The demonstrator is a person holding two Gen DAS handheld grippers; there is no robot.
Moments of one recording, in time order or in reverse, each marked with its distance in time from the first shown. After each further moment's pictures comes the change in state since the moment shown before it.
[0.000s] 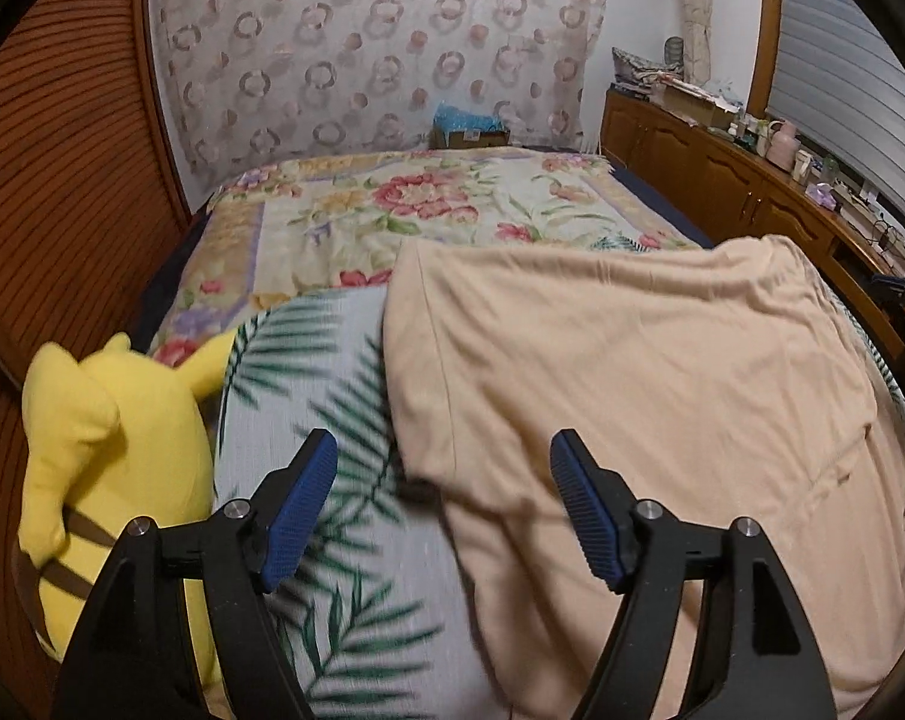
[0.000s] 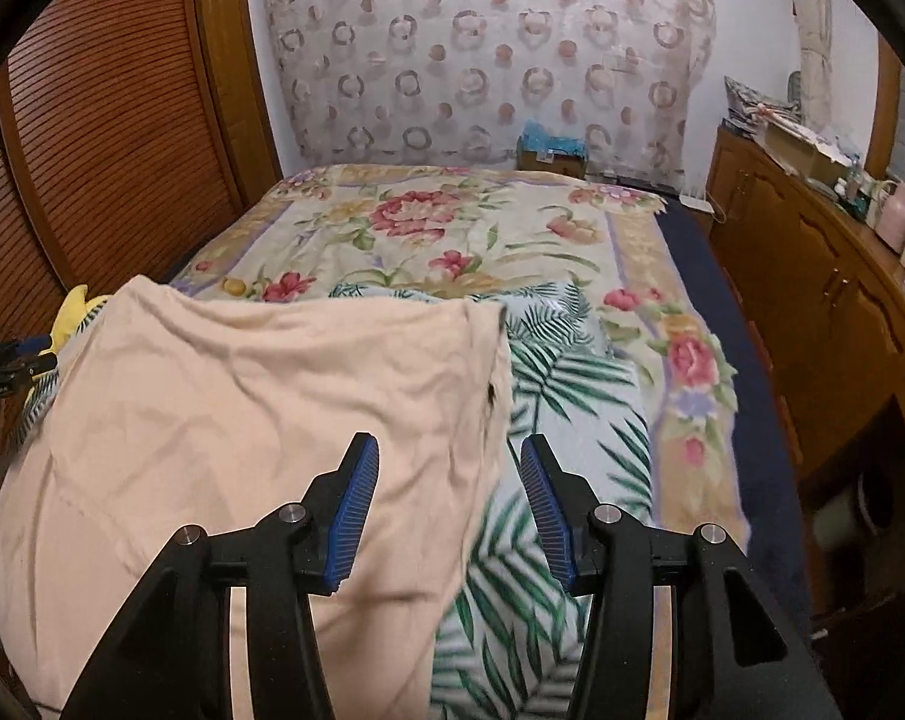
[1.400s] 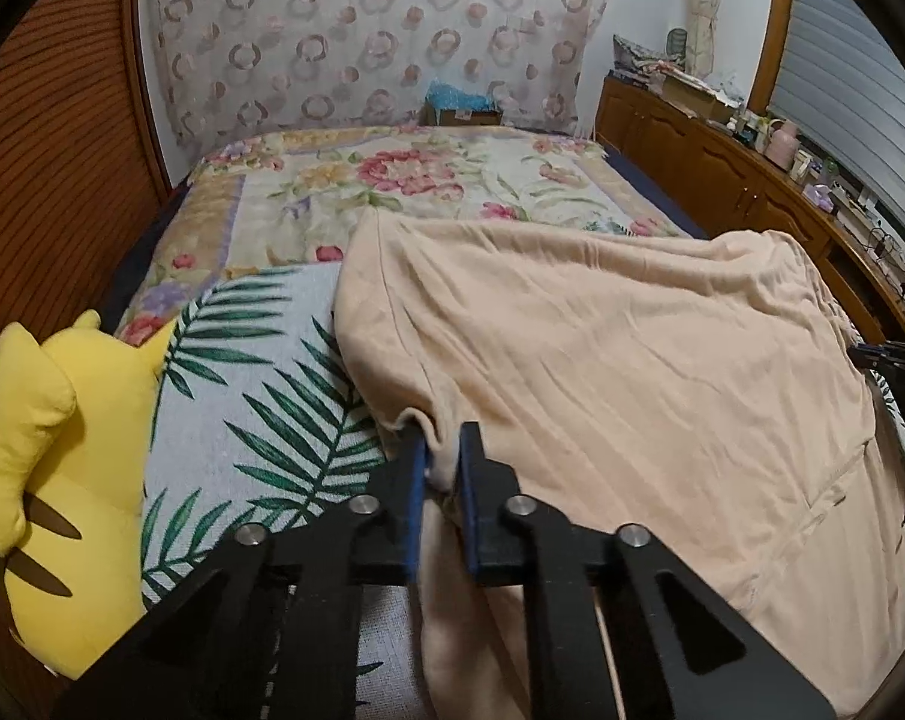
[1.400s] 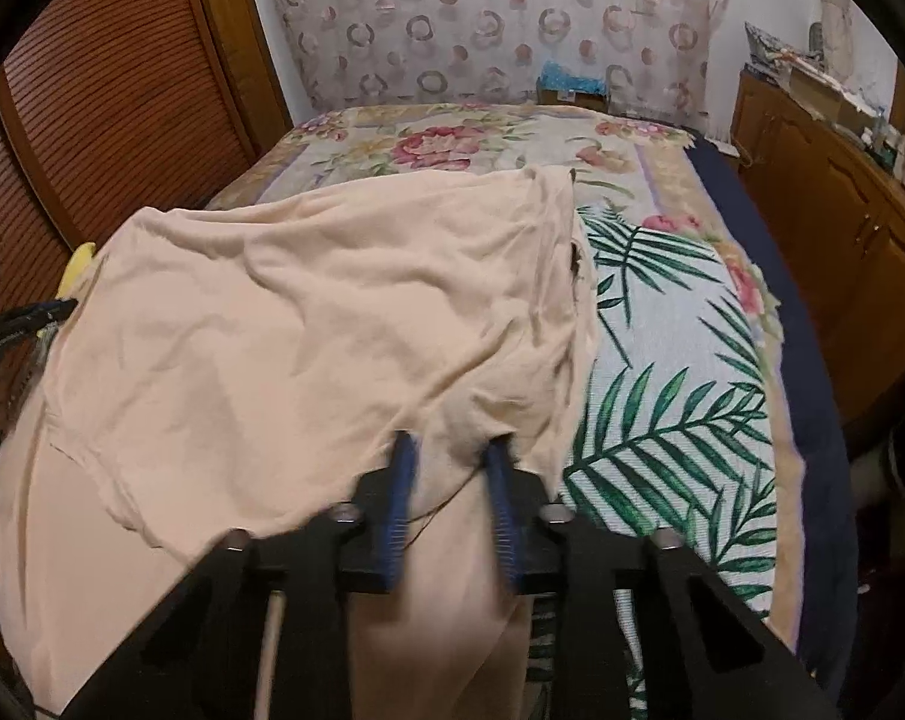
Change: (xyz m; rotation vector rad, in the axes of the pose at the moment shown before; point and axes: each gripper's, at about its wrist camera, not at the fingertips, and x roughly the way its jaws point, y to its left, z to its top) left arm 0.028 -0.013 0.007 -0.029 0.032 -0.040; right arm 0.089 0.002 -0.037 0.006 0.109 0.054
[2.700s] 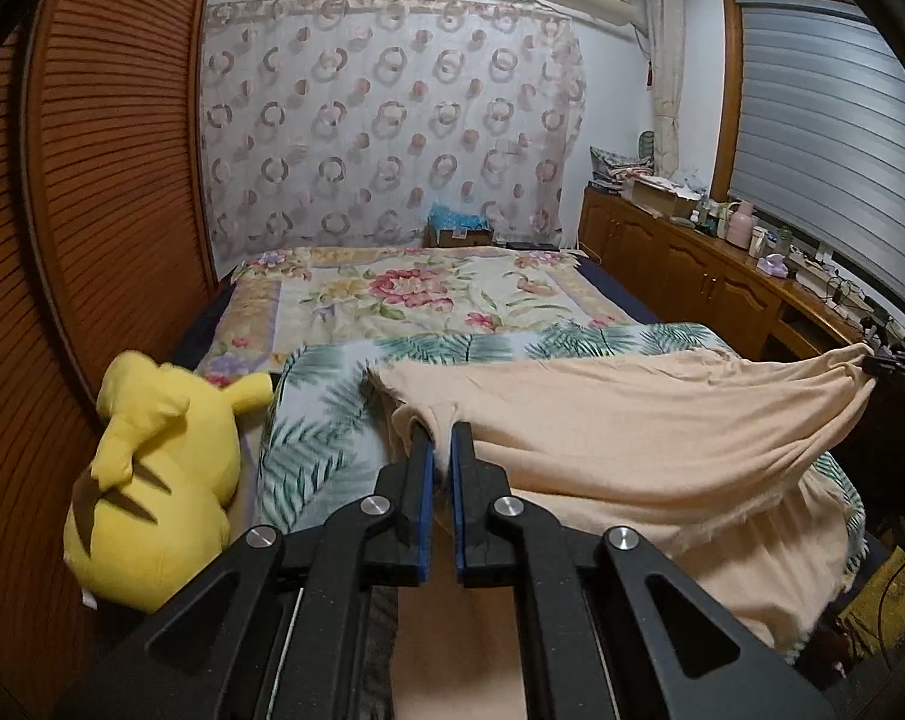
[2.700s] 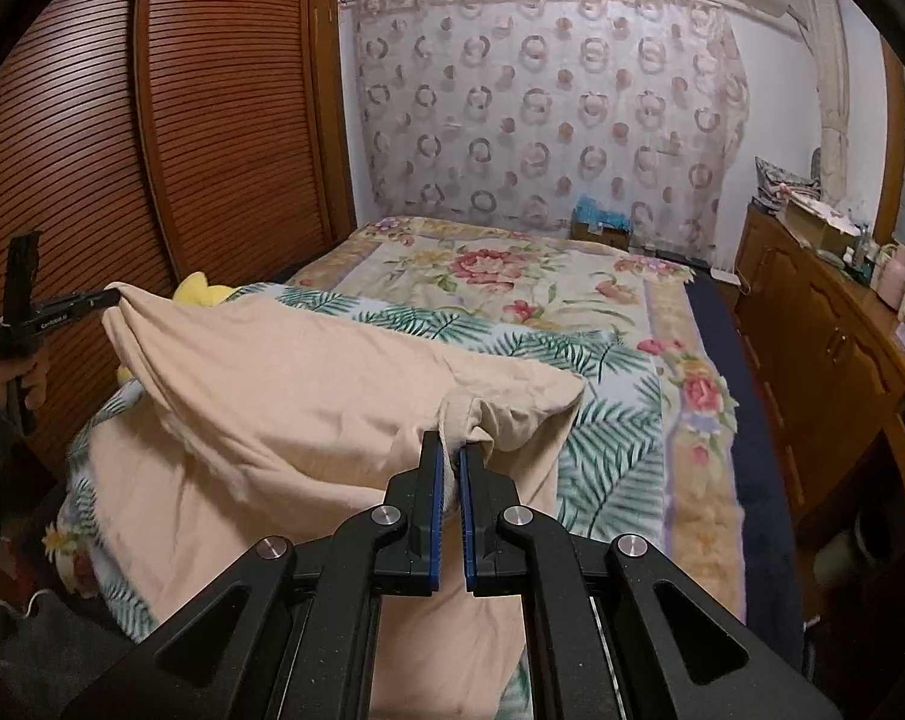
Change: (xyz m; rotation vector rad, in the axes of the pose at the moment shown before) left arm -0.204 -0.022 -0.083 -0.007 -0.281 0.008; right arm -0.169 0.023 -0.122 -0.135 -0.291 0.039
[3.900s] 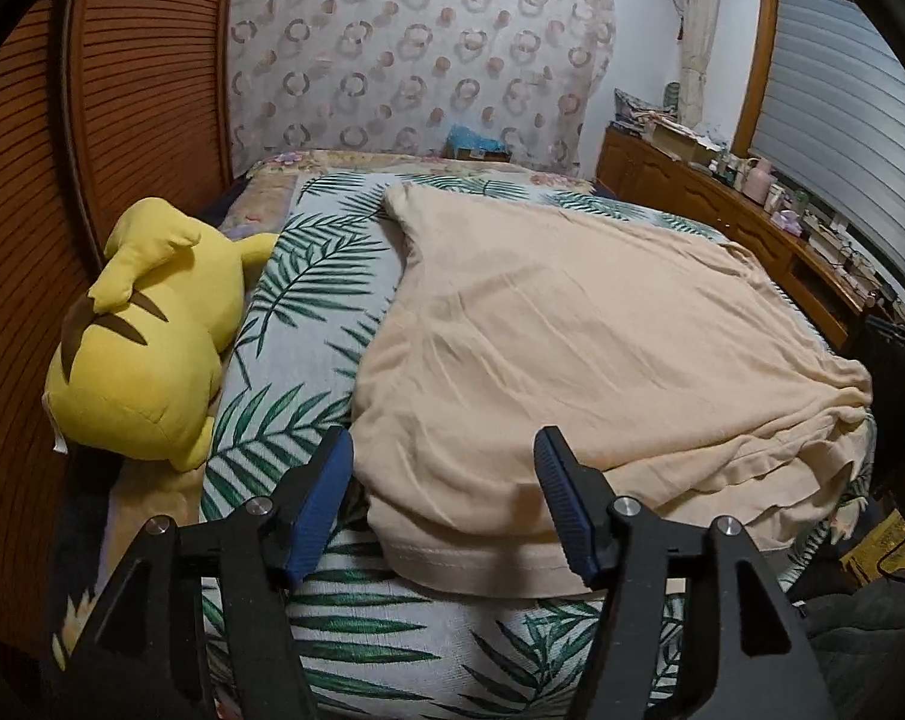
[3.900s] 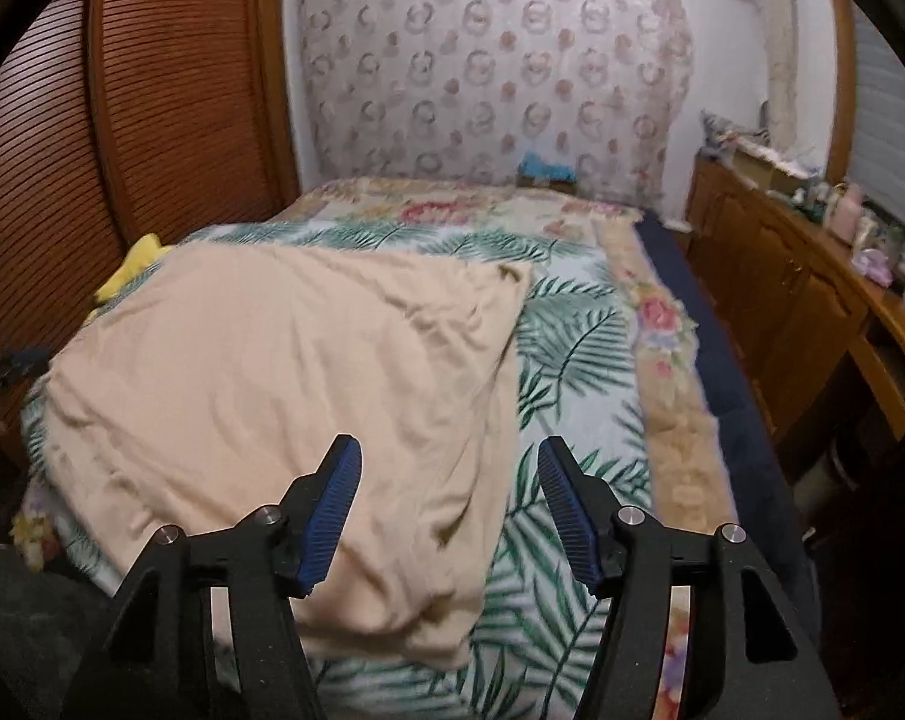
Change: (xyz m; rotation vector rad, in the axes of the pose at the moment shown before) left arm -0.002 -0.002 -0.126 -0.077 0.155 0.033; right arm 0.041 0.002 -0.075 0.064 0.033 -0.165
